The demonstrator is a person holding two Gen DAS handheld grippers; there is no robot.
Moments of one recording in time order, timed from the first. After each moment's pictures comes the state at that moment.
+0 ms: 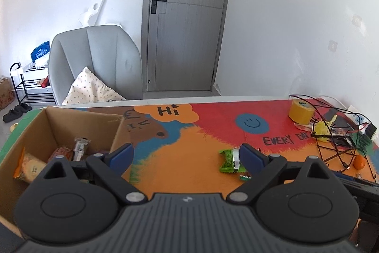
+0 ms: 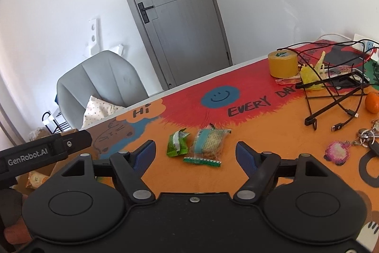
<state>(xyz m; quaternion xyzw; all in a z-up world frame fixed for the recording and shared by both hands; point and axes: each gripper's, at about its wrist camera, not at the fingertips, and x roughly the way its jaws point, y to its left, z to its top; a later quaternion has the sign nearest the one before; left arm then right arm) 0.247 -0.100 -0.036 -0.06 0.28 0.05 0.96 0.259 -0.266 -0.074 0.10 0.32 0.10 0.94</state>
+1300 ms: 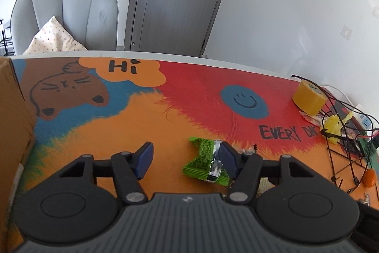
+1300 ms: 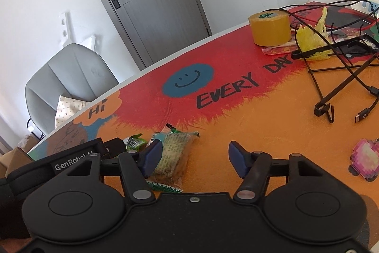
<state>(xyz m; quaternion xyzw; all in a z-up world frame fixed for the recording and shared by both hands) 0.359 -0.136 -0.125 -0.14 0.34 0.02 0.93 0.344 -0.286 -0.145 0.14 0.38 0.07 0.91</state>
